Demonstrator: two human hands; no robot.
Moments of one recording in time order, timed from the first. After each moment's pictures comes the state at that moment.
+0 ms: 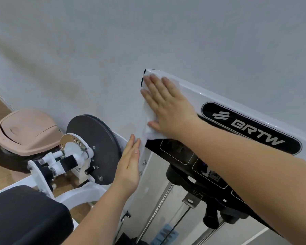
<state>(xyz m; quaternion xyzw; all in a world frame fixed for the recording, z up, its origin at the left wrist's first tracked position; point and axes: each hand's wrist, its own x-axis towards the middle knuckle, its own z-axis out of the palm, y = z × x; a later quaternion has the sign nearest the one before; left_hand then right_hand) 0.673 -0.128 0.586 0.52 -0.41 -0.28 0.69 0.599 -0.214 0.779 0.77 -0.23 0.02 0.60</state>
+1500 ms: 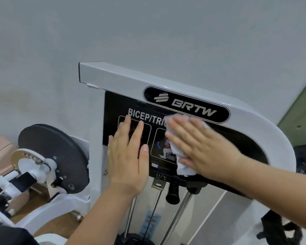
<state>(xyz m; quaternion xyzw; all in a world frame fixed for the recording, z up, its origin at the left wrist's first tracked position) 0.581 -0.124 0.645 0.56 -0.61 0.05 0.56 0.364 -0.175 0.742 0.80 -0.21 -0.01 0.56</state>
